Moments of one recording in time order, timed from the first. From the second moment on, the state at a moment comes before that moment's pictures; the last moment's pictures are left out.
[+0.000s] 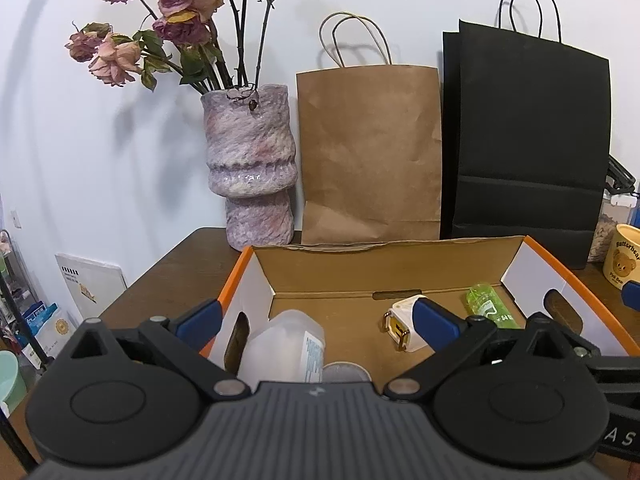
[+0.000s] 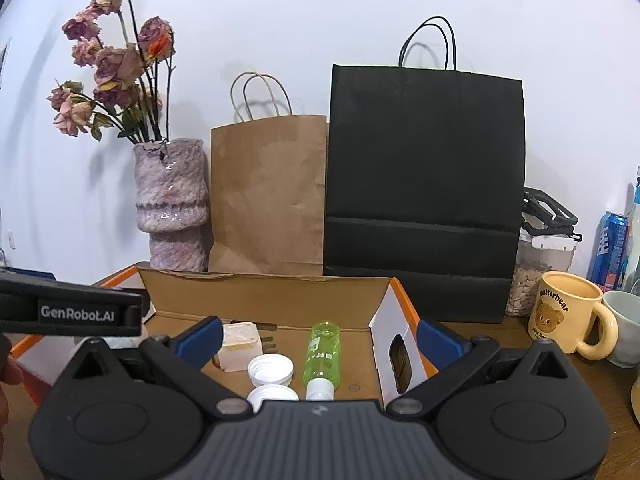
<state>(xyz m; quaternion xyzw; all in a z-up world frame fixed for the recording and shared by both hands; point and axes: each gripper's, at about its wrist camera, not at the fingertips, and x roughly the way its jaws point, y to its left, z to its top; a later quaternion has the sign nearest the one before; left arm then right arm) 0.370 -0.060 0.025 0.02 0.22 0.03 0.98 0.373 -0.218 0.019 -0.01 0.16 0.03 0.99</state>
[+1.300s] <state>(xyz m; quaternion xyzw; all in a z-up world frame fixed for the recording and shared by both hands) 0.256 -0.031 0.010 0.01 0.23 0.02 0.97 0.243 -0.203 0.012 -0.03 0.16 0.02 0.99</state>
